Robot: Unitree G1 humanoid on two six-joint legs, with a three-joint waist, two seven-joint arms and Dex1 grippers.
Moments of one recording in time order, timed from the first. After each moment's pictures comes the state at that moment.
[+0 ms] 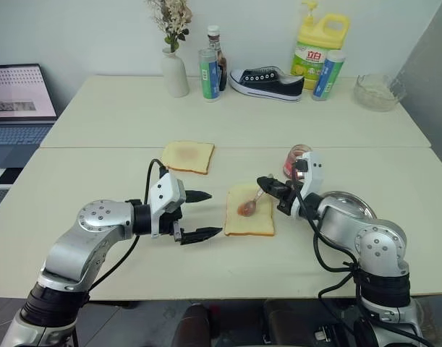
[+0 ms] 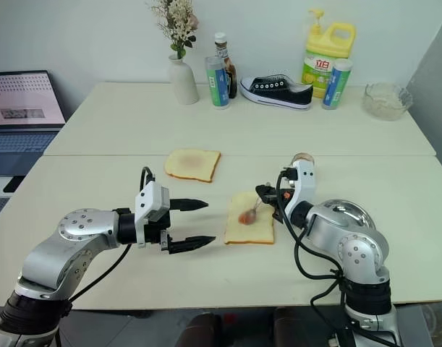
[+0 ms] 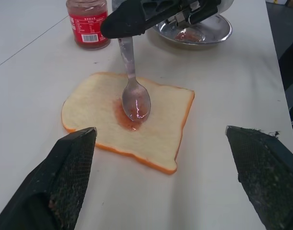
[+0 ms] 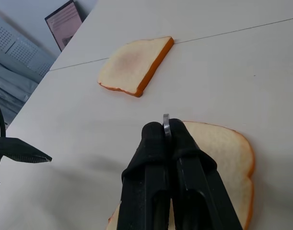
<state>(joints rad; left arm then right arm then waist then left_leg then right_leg) -0.24 0.75 -0.04 -0.36 -0.47 0.52 -1.04 -0.39 -0.22 -0.09 -0.39 0.99 1.08 -0.08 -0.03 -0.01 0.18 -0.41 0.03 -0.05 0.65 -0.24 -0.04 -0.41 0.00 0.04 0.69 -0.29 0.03</state>
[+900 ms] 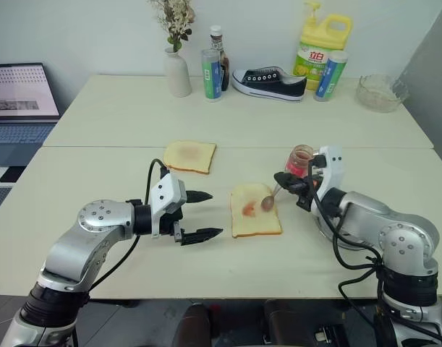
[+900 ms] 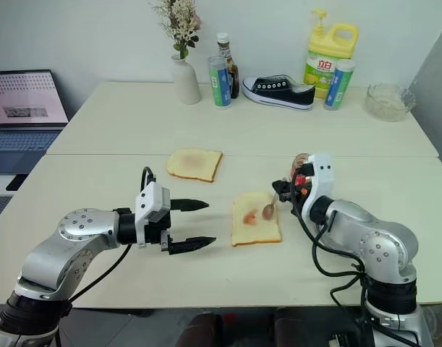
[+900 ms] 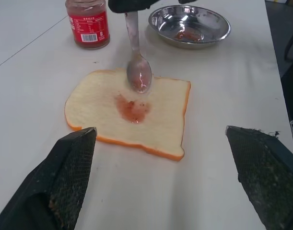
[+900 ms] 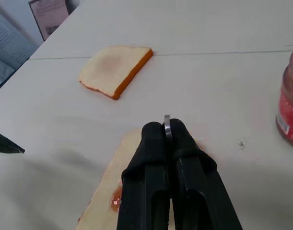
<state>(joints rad) -0.24 0.75 -0.04 -0.37 -0.47 0.52 -1.04 -0.44 -0.36 -0.18 -0.44 0.98 1.16 -0.03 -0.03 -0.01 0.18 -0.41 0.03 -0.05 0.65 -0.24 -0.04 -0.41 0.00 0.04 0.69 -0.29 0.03</state>
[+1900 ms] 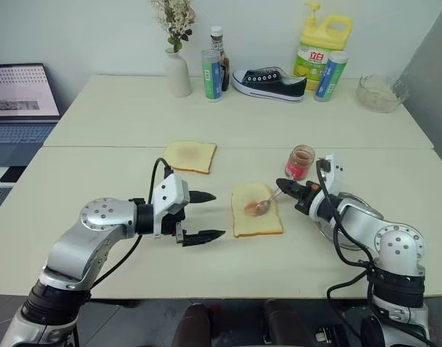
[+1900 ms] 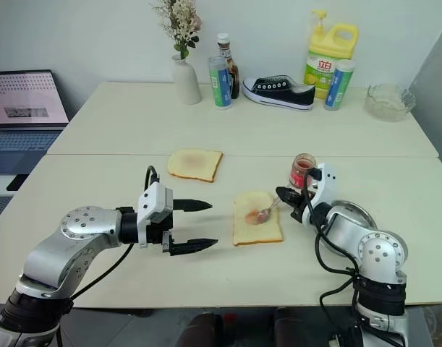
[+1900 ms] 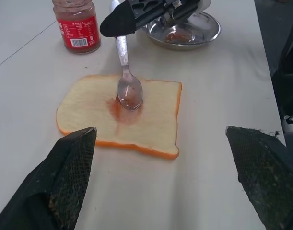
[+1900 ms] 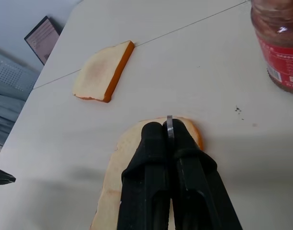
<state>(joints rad) -0.27 0.76 -0.06 -0.37 -0.47 0.51 -1.06 -0.37 -0.27 -0.26 -0.31 1.10 1.14 -0.13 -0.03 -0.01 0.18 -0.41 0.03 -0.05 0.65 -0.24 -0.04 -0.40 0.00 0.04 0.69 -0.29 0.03</state>
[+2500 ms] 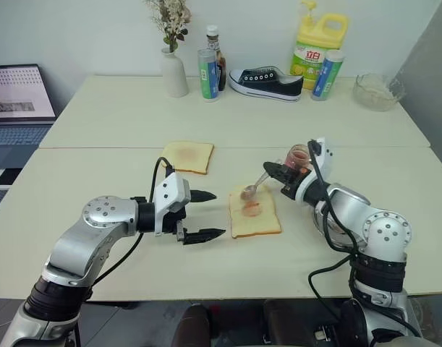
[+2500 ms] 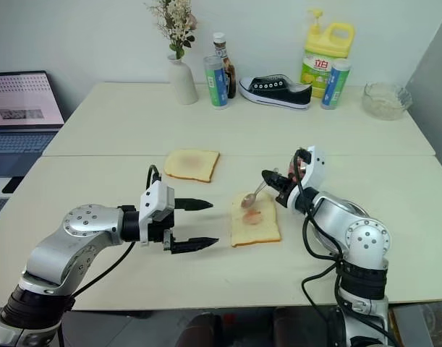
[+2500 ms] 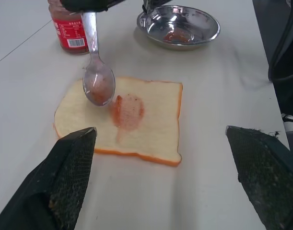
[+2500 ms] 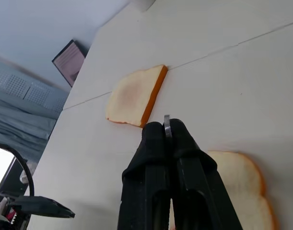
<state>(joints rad) -0.28 0.76 -0.07 -0.35 -0.47 0.51 -1.06 -0.49 -0.13 -0.24 -0.26 1.18 1.13 -0.27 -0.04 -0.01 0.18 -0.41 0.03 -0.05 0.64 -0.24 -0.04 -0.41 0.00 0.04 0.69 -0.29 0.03</state>
